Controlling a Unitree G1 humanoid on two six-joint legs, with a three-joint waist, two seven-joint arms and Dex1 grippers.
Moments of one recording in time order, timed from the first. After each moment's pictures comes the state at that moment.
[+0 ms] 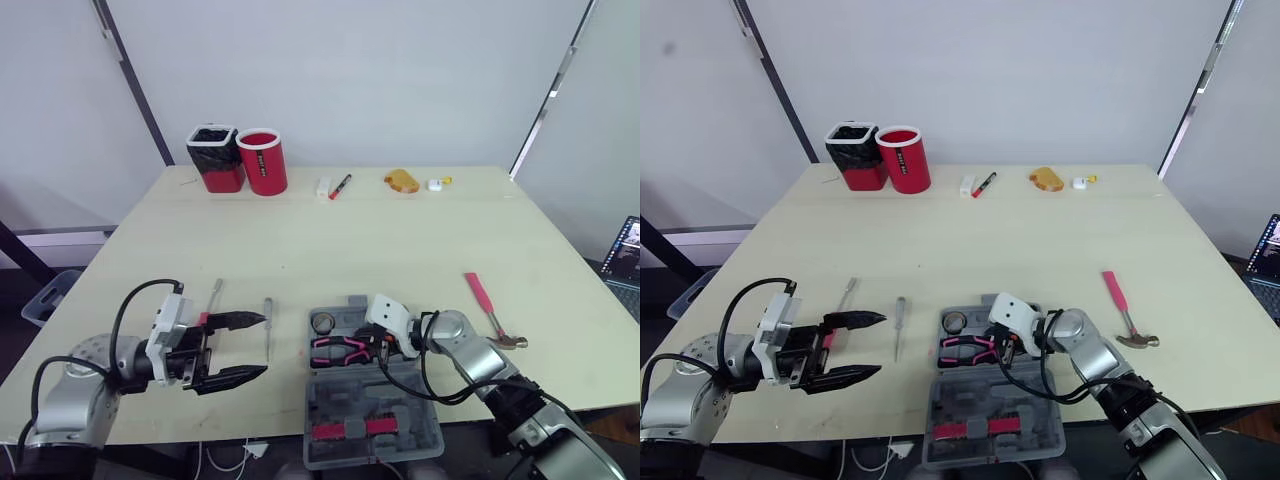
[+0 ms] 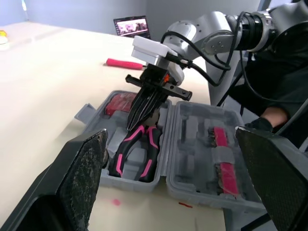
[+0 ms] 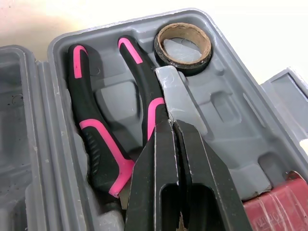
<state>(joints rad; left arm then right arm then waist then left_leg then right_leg) 0.00 0.78 0.19 0.04 -0.62 0.11 -1.48 -0.43 -0.29 0.48 0.26 -0.03 0.27 0.85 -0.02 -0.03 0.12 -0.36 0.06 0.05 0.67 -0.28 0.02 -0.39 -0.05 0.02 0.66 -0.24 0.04</state>
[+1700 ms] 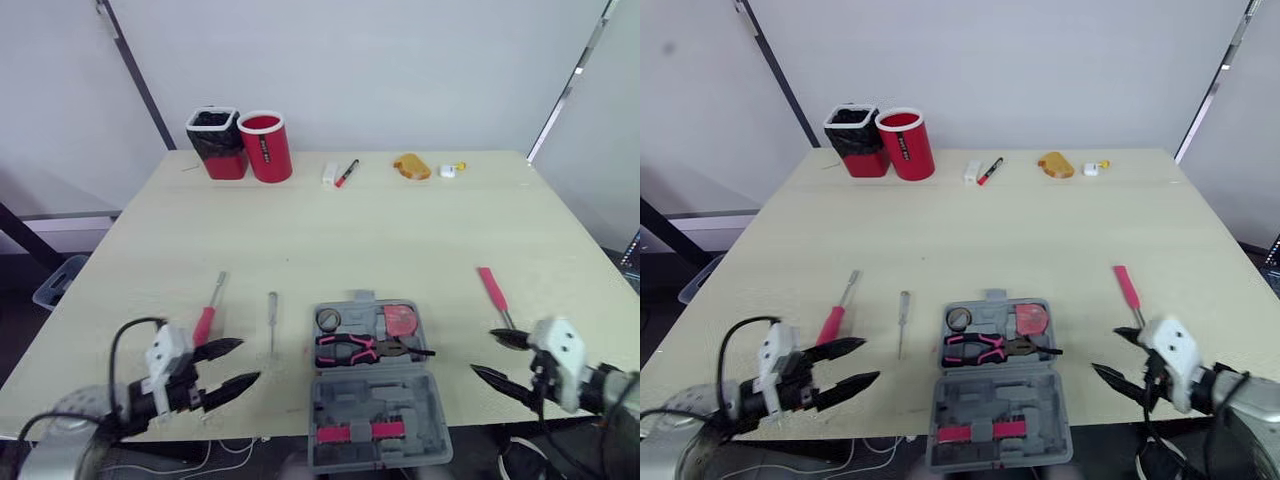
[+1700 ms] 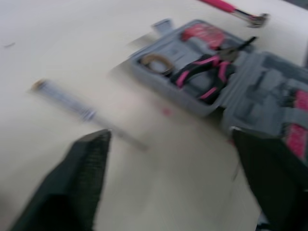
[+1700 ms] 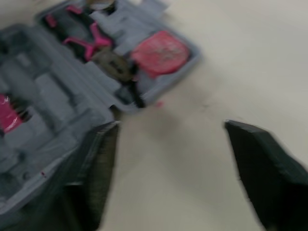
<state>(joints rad) 0.18 0.76 0.19 -0.11 -0.47 0.18 -1.18 0.21 -0.83 -0.10 -0.47 0.36 0.44 0.88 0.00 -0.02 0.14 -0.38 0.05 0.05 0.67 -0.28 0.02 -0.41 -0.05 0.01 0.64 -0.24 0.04</state>
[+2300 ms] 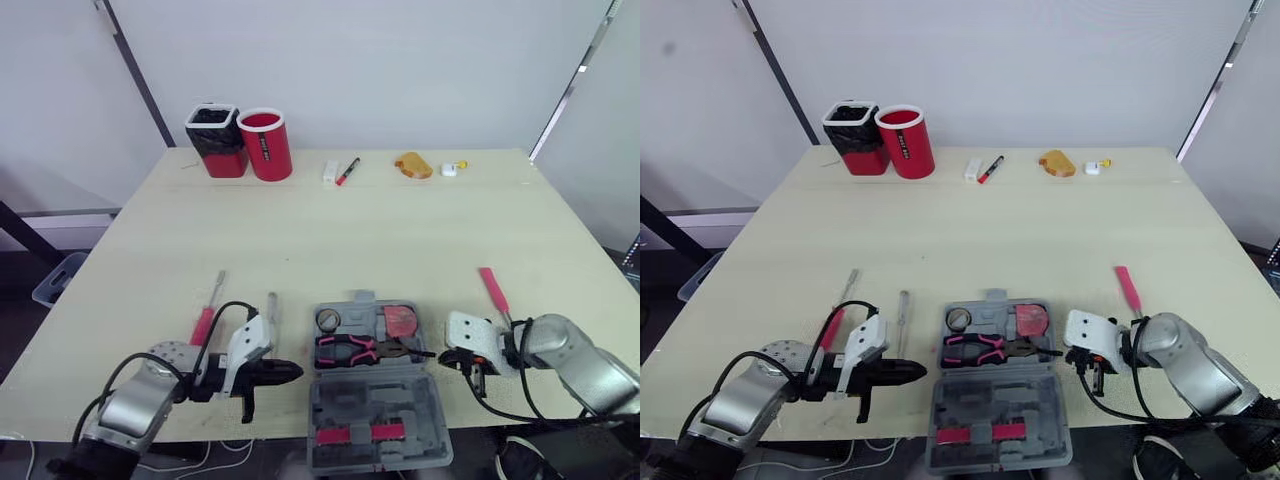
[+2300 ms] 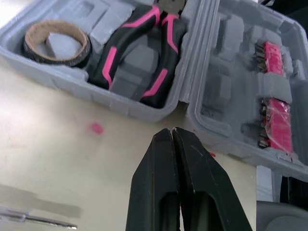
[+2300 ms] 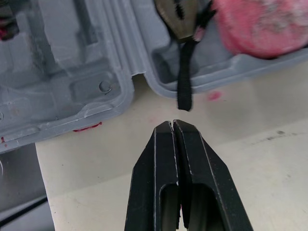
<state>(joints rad) -0.04 0.79 -0.13 -0.11 -0.29 0.36 -1.16 -0.28 -0.87 0.43 -0.28 0.04 0.56 1.02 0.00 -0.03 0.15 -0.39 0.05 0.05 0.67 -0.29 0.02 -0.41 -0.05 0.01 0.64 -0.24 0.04</state>
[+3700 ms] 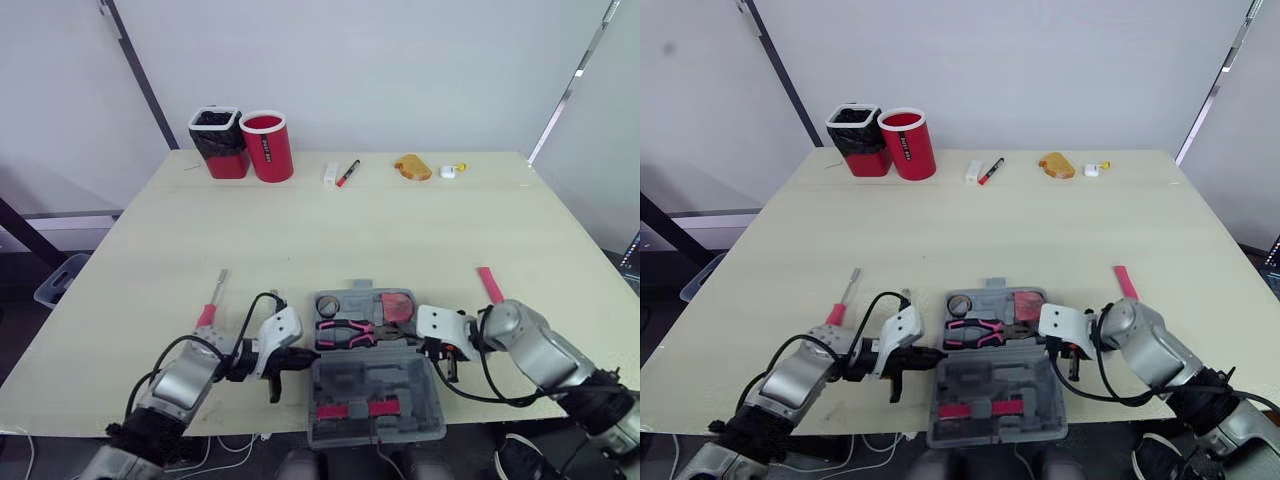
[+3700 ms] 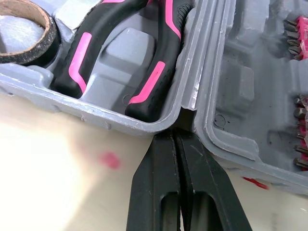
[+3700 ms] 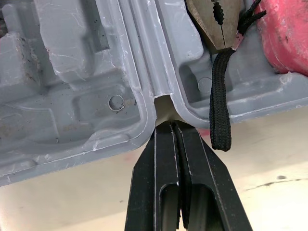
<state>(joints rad) -0.25 0.64 -0.24 0.09 -0.13 0.35 -1.12 -0.46 -0.70 0.54 -0.09 -0.11 0.61 1.06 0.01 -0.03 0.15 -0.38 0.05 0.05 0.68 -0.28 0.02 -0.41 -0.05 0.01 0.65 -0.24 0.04</state>
